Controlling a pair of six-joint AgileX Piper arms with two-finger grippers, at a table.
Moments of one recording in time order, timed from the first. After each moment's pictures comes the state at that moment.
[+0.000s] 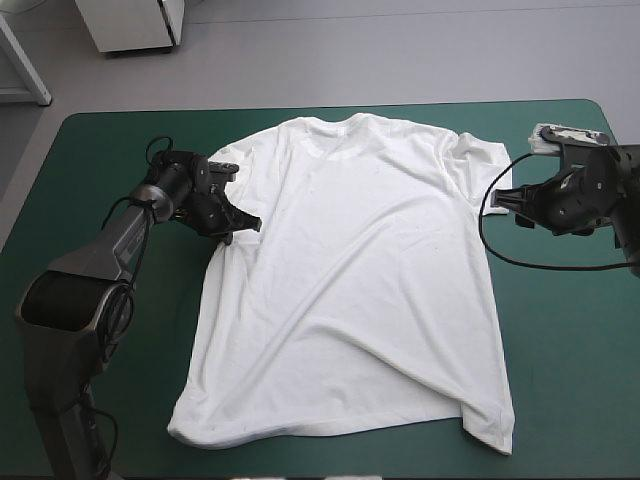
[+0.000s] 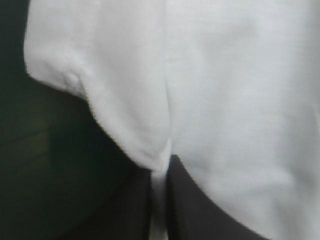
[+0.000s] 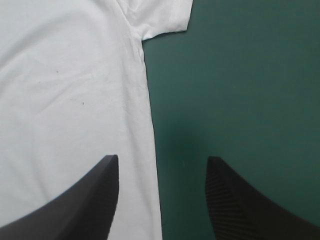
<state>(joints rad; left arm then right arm) -0.21 2.03 -1.64 -0.06 1.04 0.04 0.03 1.41 -1.43 0.00 1.14 0.16</state>
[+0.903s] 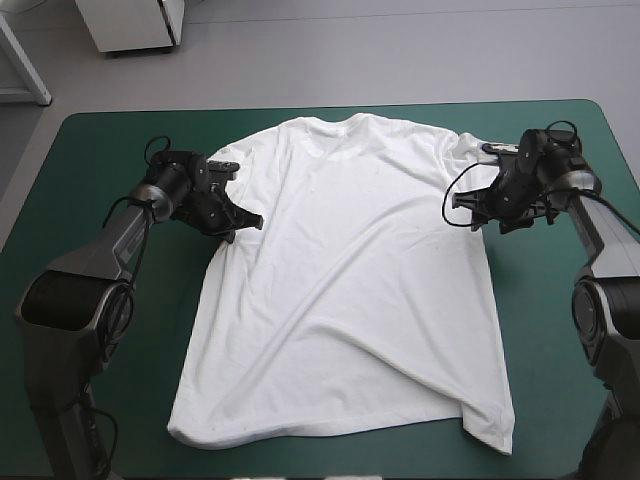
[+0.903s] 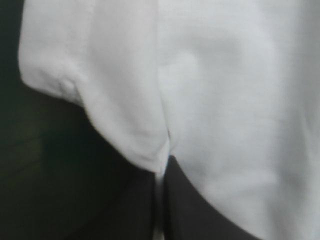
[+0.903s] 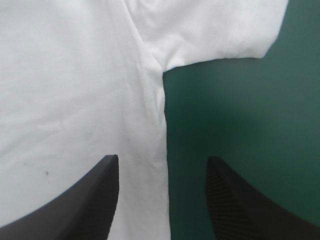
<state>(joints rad) -0.20 2.03 -1.64 -0.11 1.02 0.05 0.03 1.94 -1.64 0.10 1.09 0.02</state>
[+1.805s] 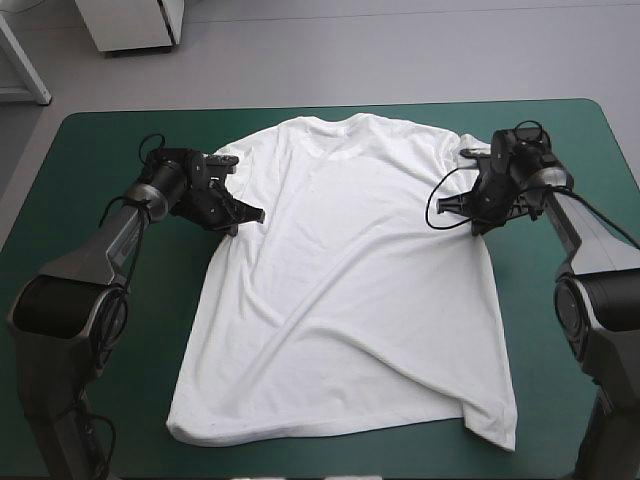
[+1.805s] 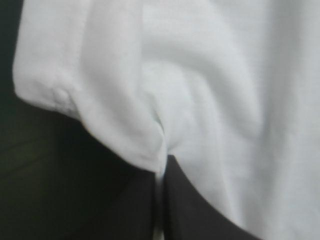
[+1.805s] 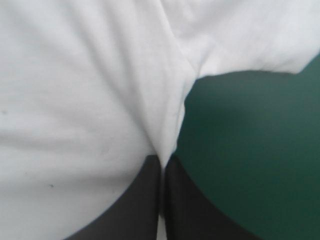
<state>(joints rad) -0.21 1.98 -1.64 -0.14 1.00 0.06 0.11 1.98 -1.70 0.02 1.15 0.08</state>
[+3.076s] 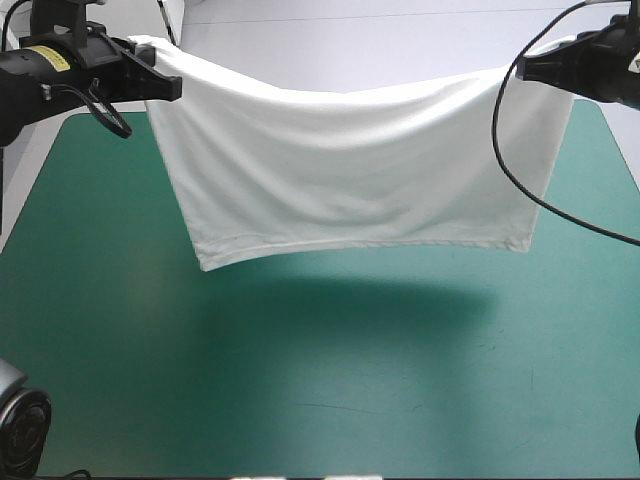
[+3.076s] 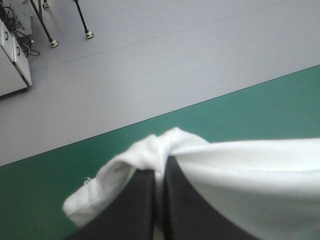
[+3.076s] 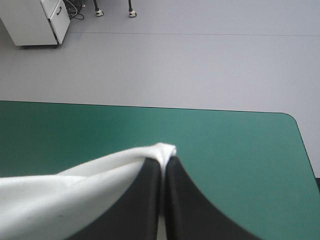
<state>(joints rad) -0.21 1.55 -2.25 -0.10 1.18 0.19 0.11 1.47 -2.21 -0.03 1.21 0.05</state>
